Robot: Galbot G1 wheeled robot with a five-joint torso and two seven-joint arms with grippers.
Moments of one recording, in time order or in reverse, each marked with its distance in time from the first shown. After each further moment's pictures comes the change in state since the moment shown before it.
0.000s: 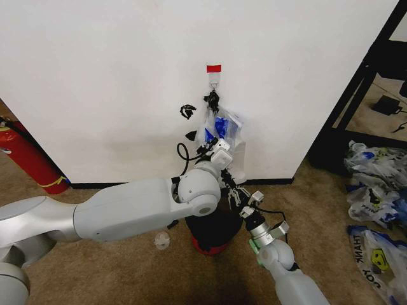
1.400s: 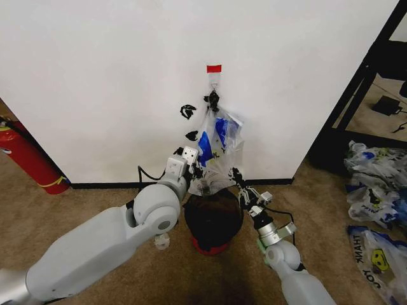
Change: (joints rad) left arm 0.520 0.121 -0.533 -0.168 0.107 -0.254 0.294; right arm 0.009 -0.052 0.018 -0.050 0.010 0.048 0.011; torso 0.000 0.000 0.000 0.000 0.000
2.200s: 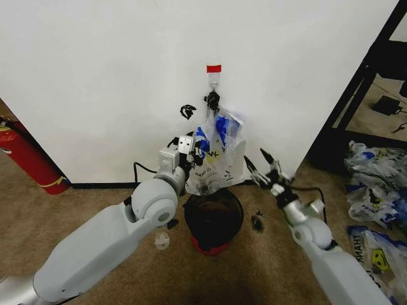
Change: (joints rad) left arm 0.026 -0.042 -0.046 0.014 0.036 -0.024 0.056; right arm 0.220 -0.218 -0.087 0.112 -0.193 -0.086 0.227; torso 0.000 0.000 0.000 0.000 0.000
